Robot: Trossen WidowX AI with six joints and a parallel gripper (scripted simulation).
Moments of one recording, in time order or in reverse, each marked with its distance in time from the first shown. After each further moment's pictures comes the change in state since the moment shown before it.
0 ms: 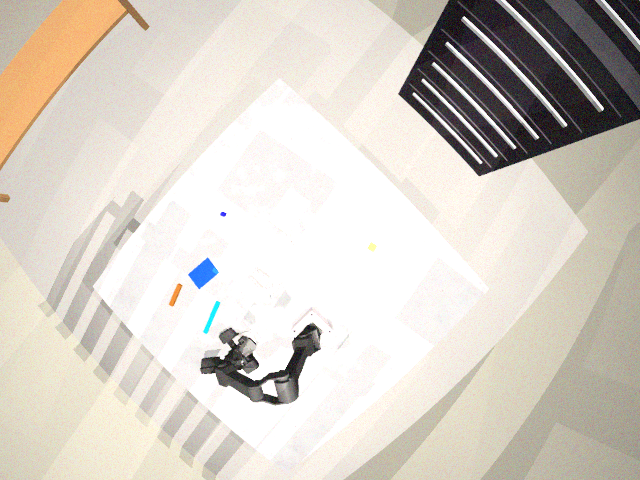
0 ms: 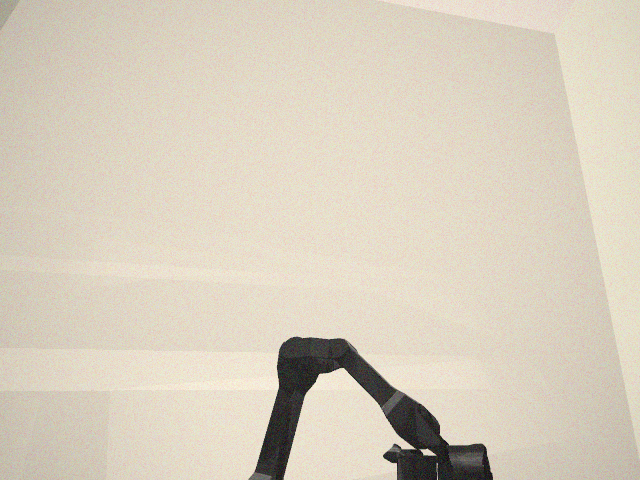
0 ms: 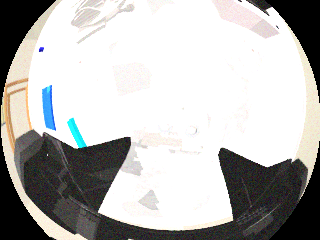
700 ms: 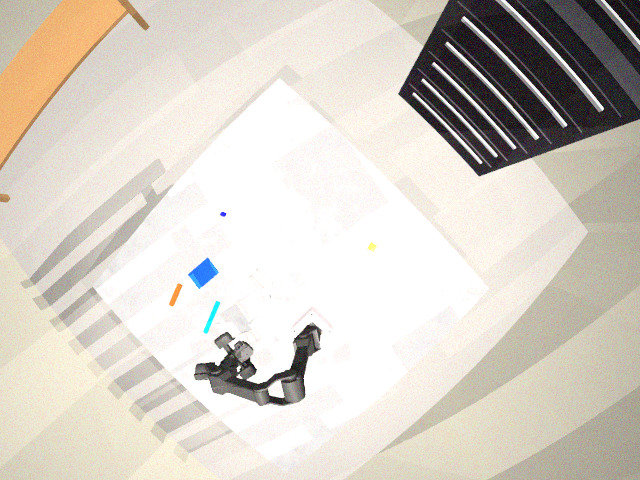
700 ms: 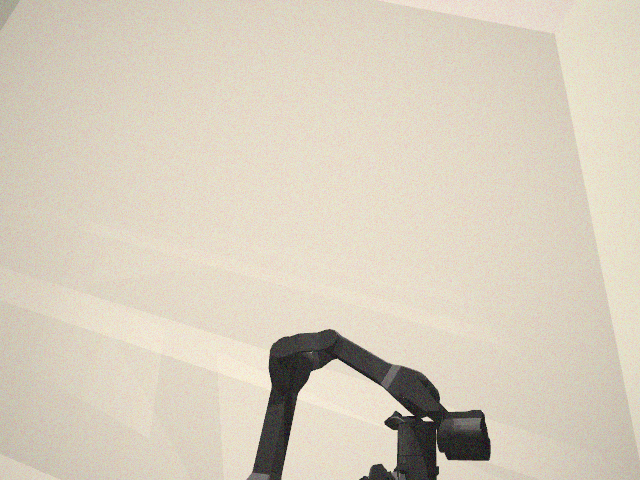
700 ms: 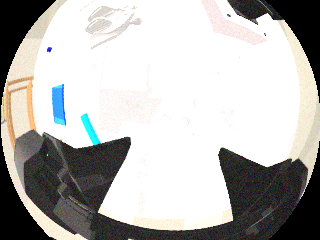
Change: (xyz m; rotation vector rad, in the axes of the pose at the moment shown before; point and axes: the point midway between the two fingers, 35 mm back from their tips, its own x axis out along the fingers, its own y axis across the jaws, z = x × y) arm -0.048 0.000 0.002 -0.011 -0.013 -0.006
